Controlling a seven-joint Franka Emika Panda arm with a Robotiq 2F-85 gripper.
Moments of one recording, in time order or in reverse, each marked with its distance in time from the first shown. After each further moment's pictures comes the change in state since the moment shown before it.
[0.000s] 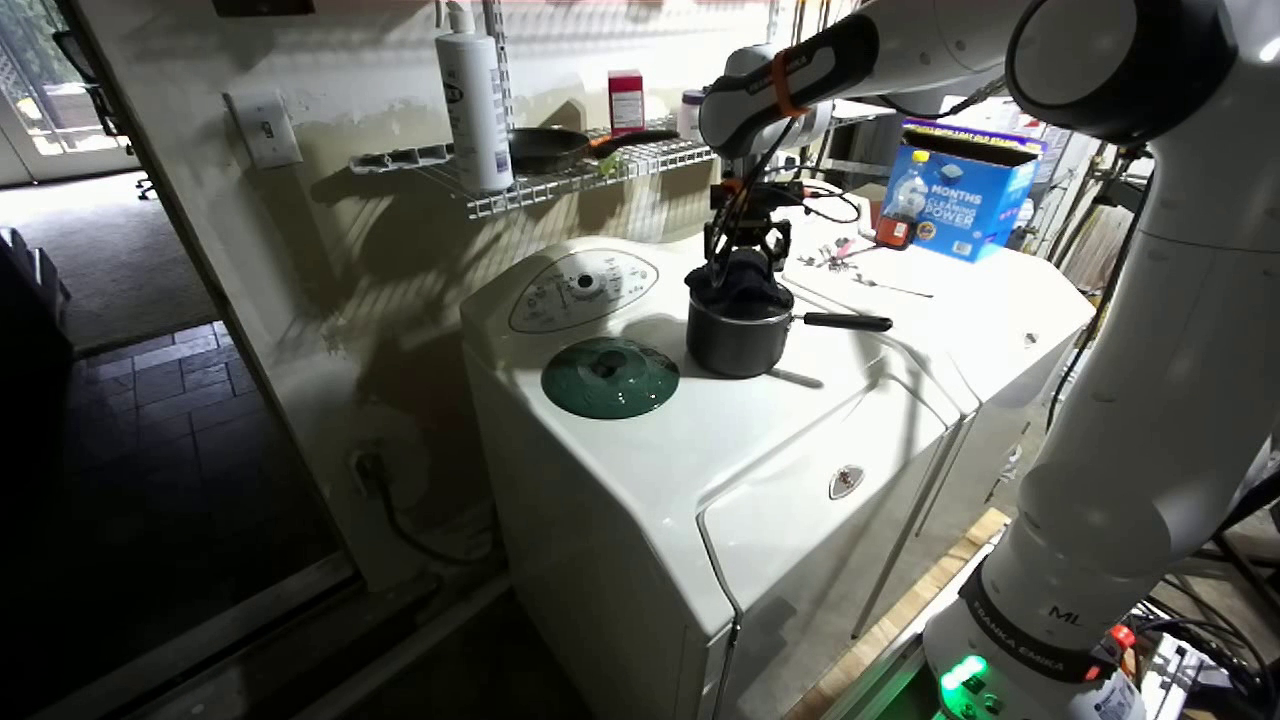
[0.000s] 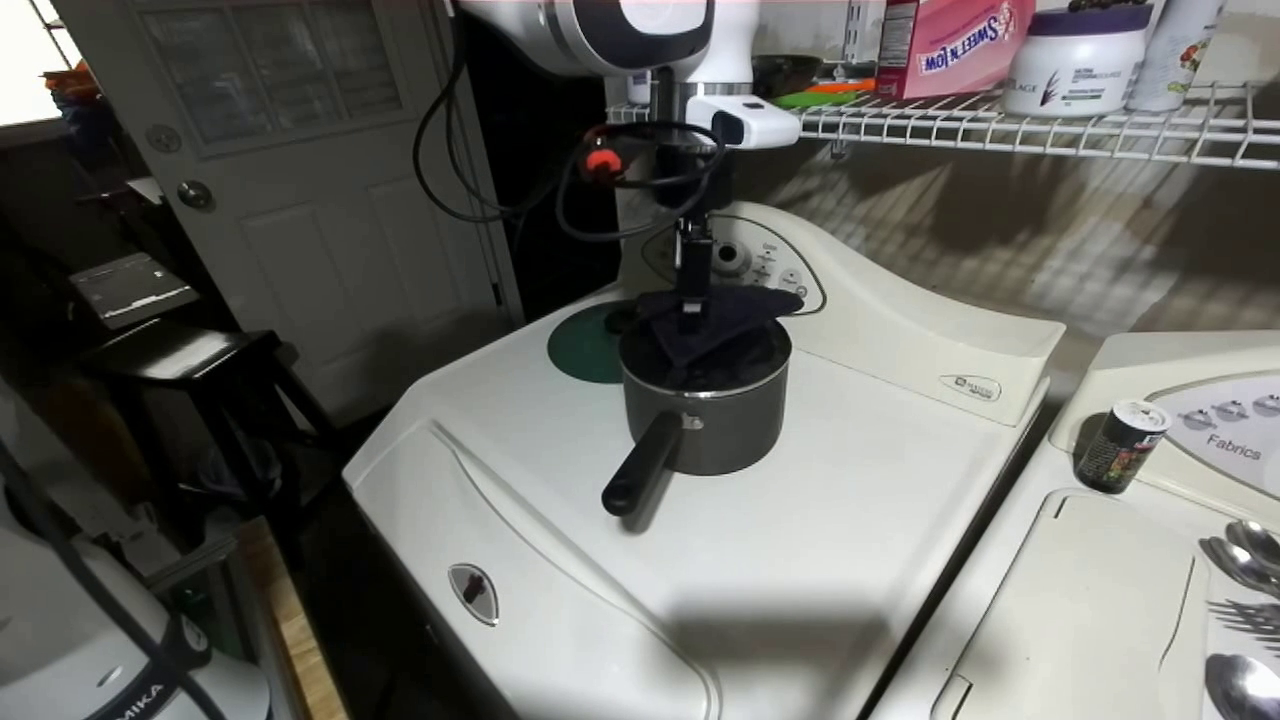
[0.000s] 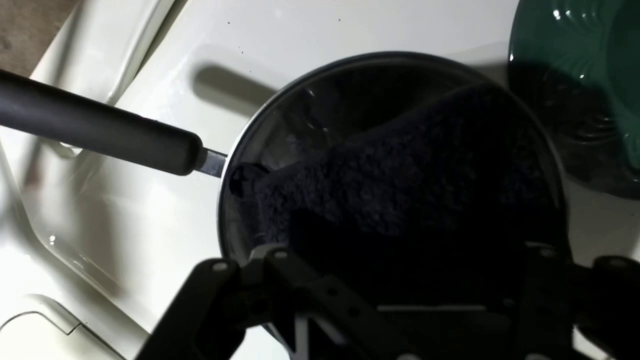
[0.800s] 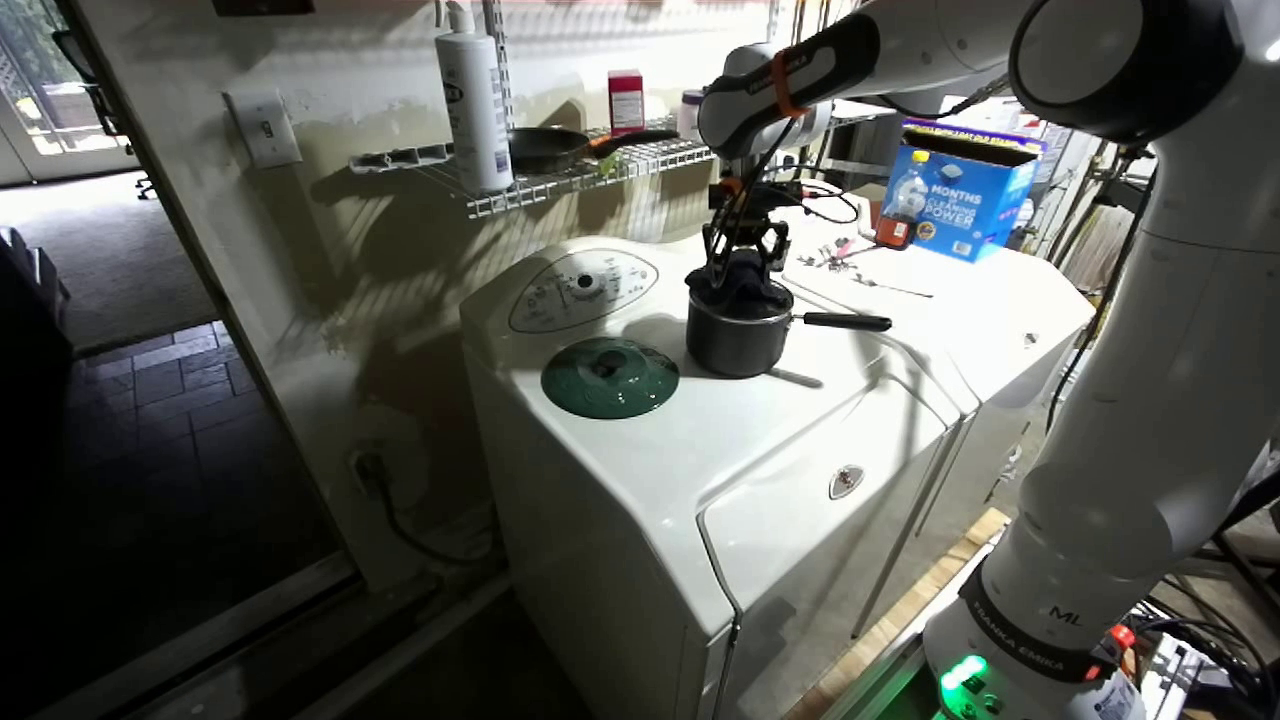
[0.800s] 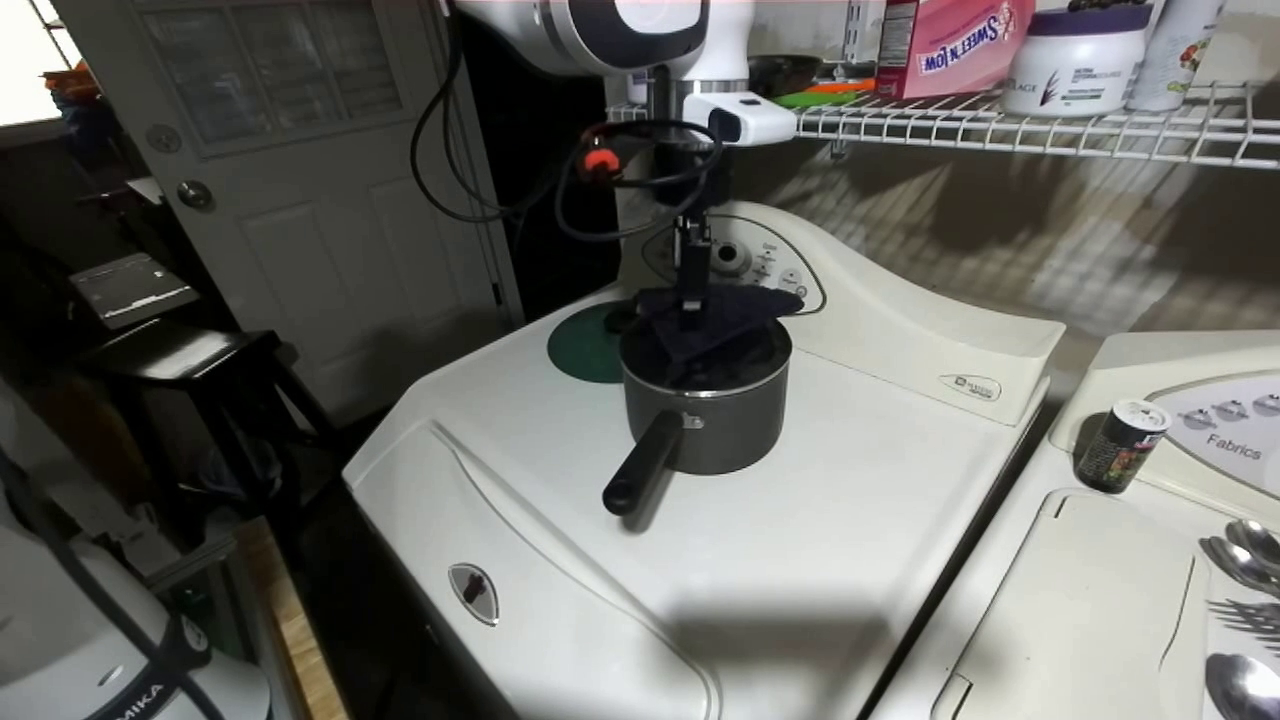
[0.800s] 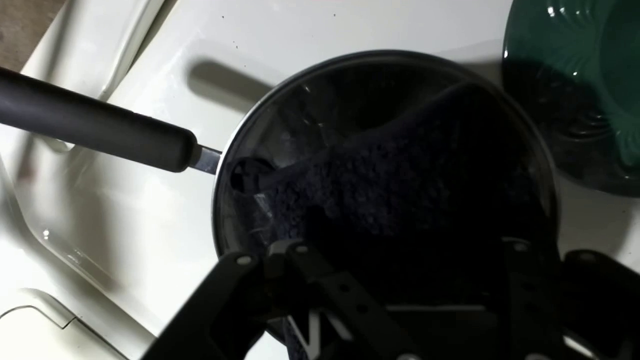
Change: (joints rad) arm 0.006 -0.009 0.000 -0.011 -0.004 0.021 0.000
